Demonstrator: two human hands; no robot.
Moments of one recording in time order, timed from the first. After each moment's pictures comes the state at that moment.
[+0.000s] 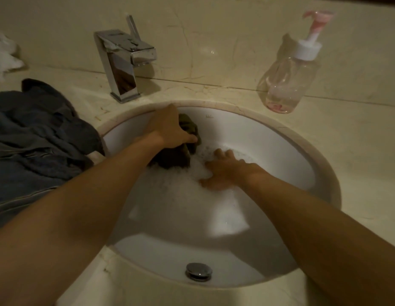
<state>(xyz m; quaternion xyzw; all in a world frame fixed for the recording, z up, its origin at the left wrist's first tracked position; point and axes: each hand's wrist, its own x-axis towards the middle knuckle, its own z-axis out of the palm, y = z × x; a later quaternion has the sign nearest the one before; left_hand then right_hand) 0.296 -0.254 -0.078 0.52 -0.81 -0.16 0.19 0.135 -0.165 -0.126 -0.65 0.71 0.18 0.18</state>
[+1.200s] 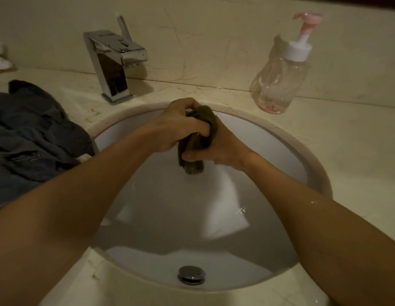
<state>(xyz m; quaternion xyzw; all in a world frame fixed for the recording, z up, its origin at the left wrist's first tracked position) 0.273 -0.224 -0.042 0.41 -0.68 -0.54 0.27 0.124 -0.176 -0.096 -0.66 0.57 -0.37 0.33</state>
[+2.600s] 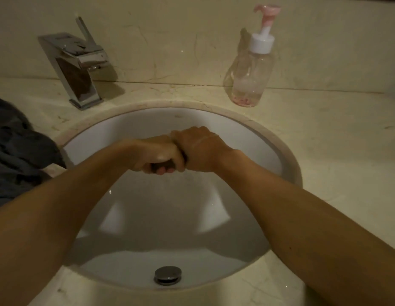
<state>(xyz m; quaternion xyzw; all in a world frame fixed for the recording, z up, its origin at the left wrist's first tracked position) 0.266 -0.205 -0.057 0.48 -0.73 -0.48 -0.10 0.129 -0.152 -0.075 -0.79 0.61 -0.07 0.03</state>
